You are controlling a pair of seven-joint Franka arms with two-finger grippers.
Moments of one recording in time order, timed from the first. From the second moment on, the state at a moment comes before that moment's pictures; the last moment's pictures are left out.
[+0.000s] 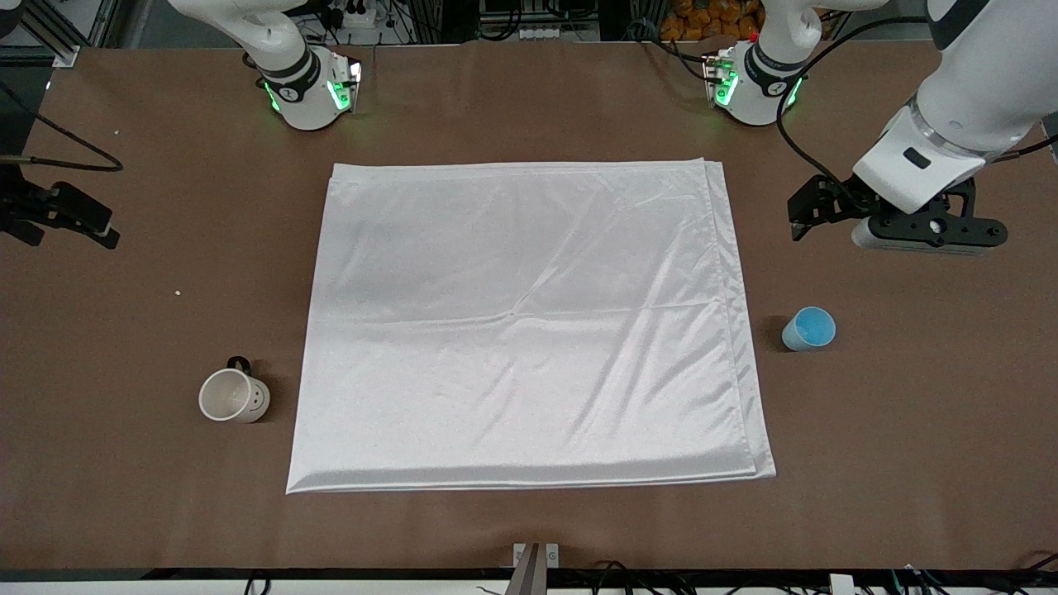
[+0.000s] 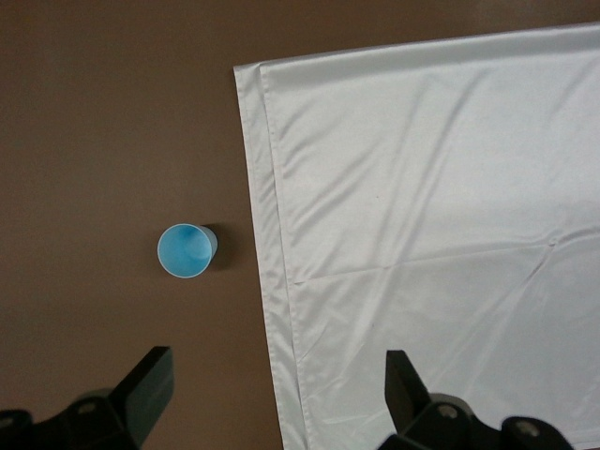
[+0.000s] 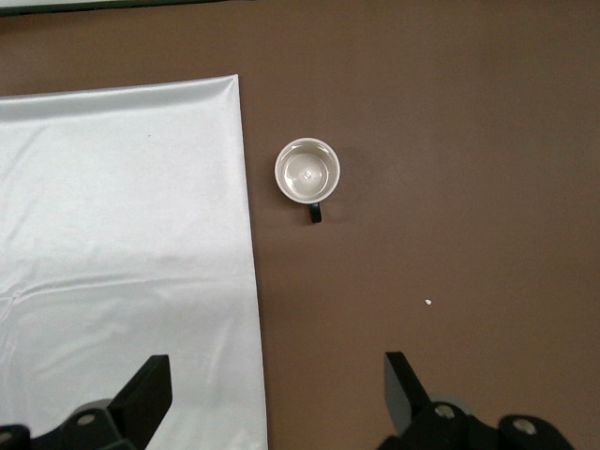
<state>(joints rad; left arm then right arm) -0.18 0.05 -0.09 -1.56 -0.01 1.68 -0.18 0.12 0.04 -0.15 -1.50 0.01 1.61 0.03</state>
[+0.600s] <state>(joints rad) -0.15 0.06 -0.09 -1.58 -0.01 1.67 -0.18 0.13 0.04 -0.15 -1.50 0.01 1.61 0.03</state>
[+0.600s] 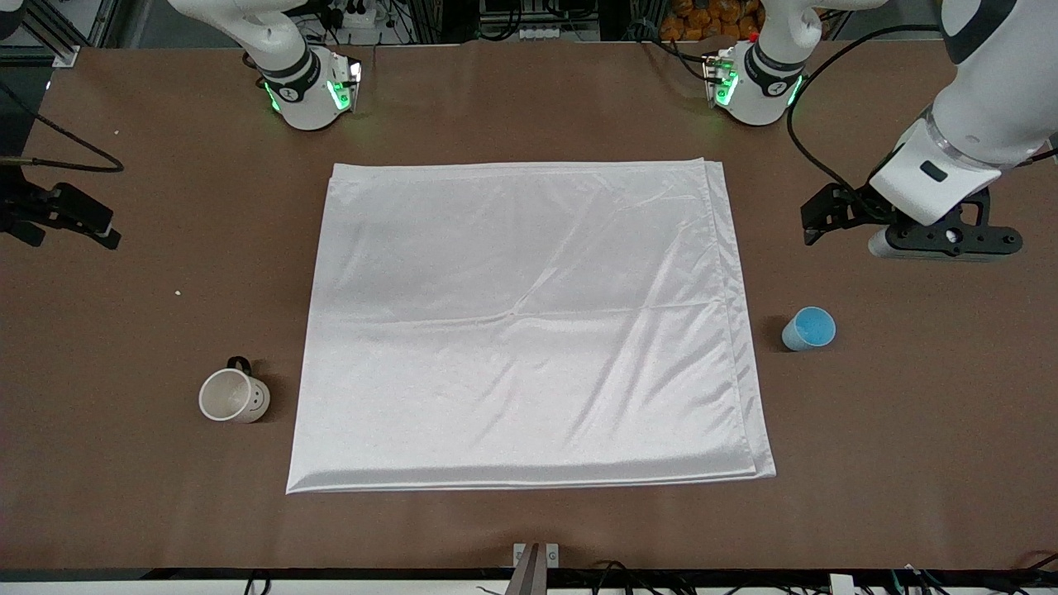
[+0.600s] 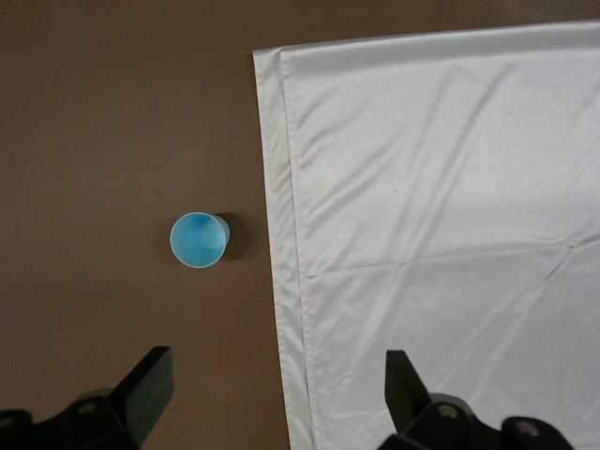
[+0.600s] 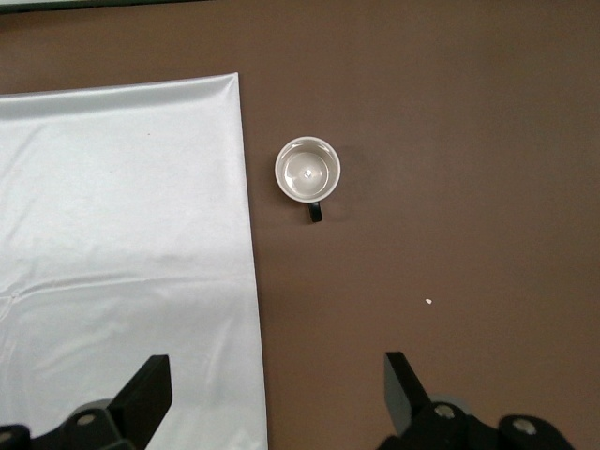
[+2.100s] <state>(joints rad) -0.07 0.33 -0.08 -1.98 0.01 2.37 -0.17 0.11 0.39 -0.15 -1.86 0.10 2.17 -0.12</state>
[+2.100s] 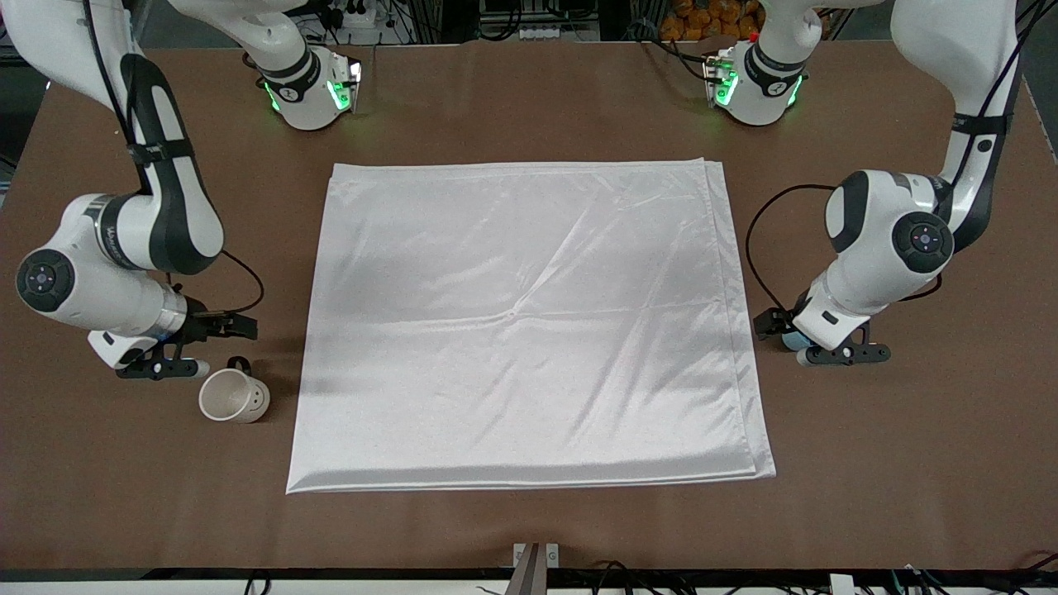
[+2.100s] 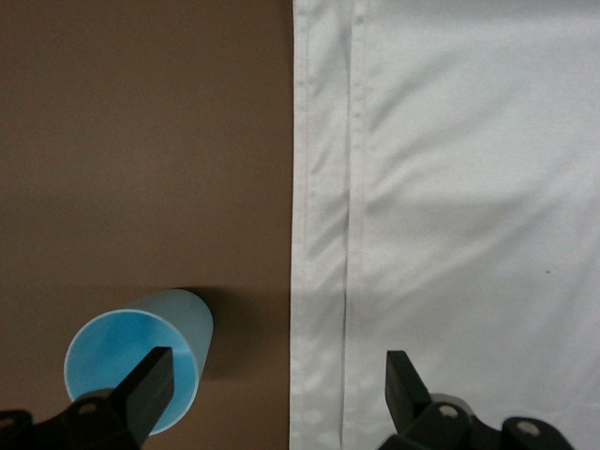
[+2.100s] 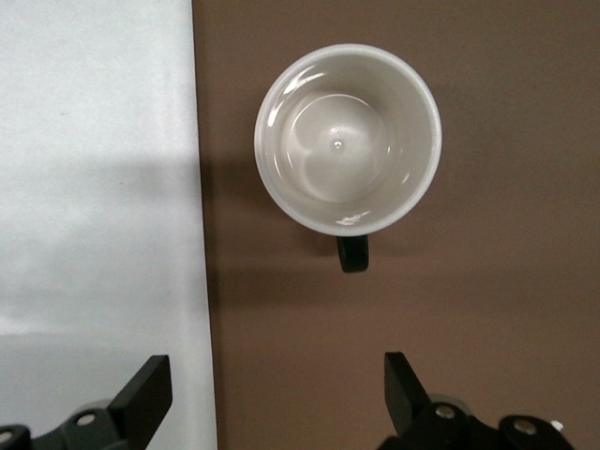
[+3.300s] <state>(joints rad) -0.01 0.47 -0.08 -1.99 0.01 2.41 -0.16 0.10 0.57 -0.15 -1.80 0.11 2.42 -0.16</state>
